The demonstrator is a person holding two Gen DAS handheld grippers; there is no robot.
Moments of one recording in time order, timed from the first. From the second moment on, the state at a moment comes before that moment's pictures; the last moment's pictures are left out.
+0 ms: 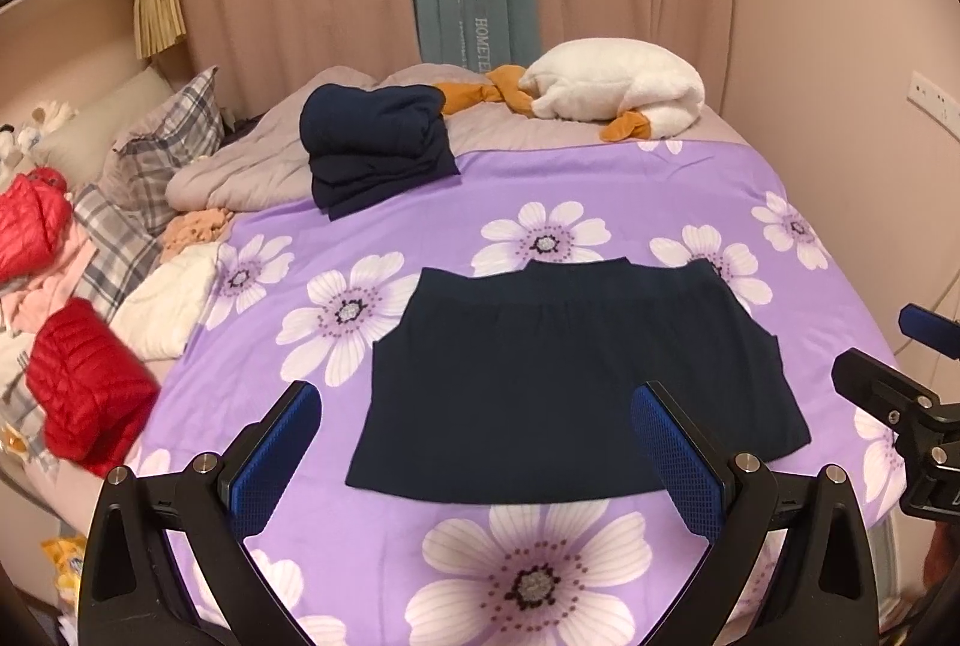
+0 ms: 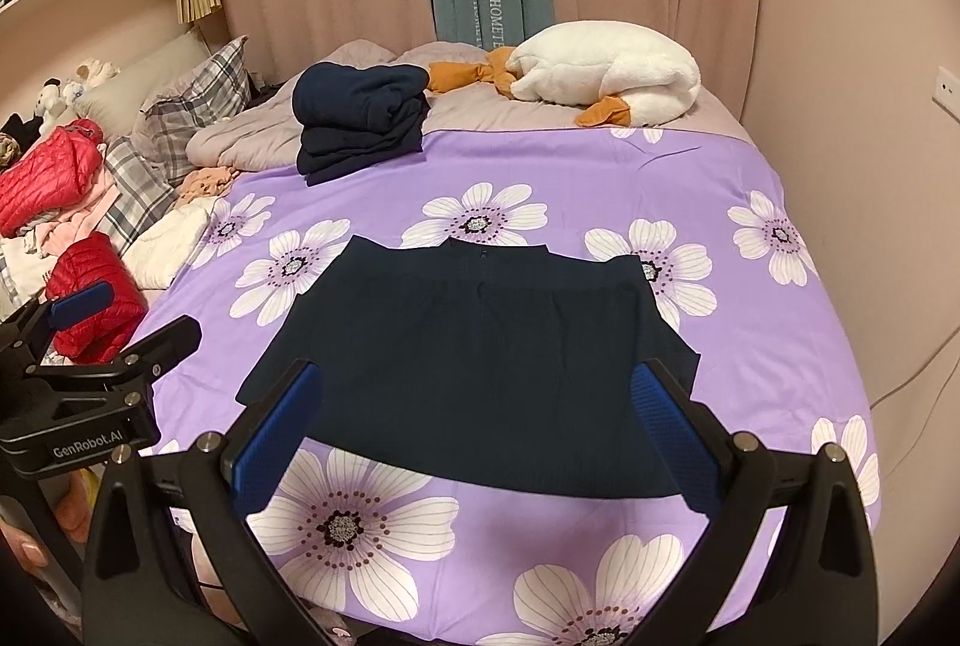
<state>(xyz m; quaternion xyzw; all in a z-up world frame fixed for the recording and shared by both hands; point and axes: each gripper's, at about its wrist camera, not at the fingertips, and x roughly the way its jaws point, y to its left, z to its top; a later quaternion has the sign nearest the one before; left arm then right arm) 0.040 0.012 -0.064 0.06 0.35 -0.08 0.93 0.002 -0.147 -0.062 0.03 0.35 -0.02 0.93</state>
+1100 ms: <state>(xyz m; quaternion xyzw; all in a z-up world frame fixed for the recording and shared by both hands) 0.039 0.012 -0.069 0.06 0.35 -0.09 0.93 0.002 -0.140 -0.054 0.03 0.35 -0.02 0.94</state>
